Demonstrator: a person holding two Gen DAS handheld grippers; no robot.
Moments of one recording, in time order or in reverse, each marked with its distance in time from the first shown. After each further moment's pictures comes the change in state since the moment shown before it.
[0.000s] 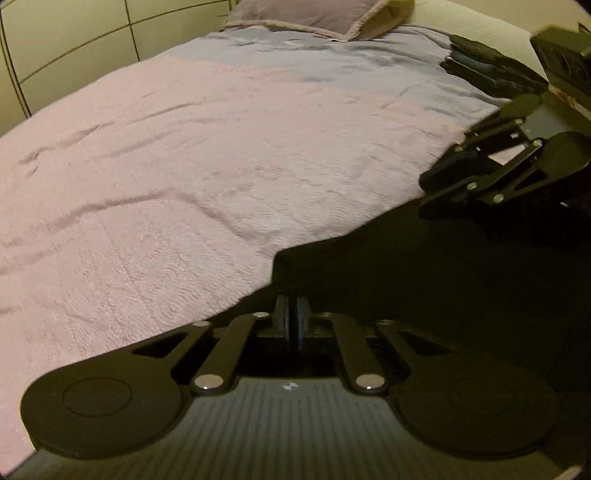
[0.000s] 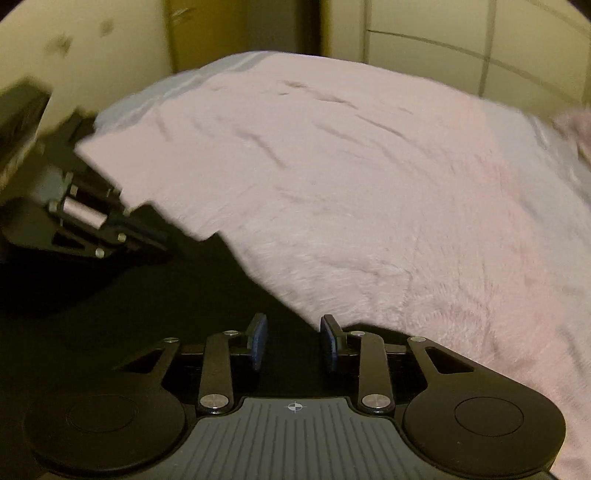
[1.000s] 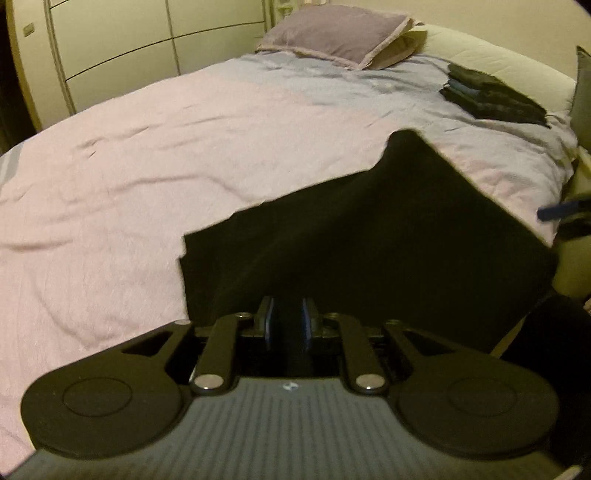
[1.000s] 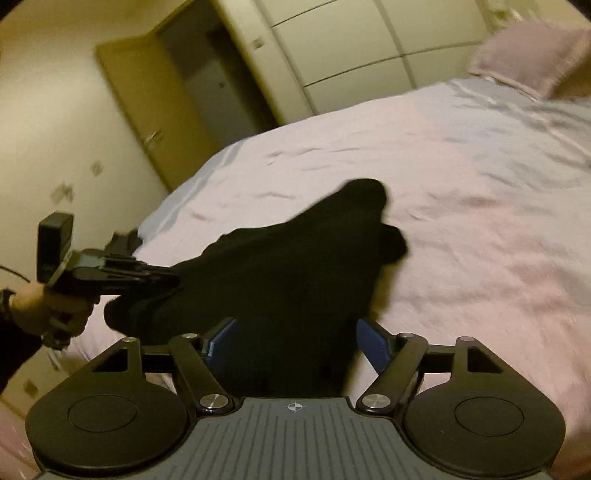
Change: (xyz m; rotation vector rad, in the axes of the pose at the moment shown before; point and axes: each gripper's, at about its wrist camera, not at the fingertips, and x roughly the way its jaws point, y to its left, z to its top) left arm -0.123 -0.070 -0.062 -0.072 -0.078 0.080; right arm -0.155 0.054 -0.152 0.419 -0.258 0.126
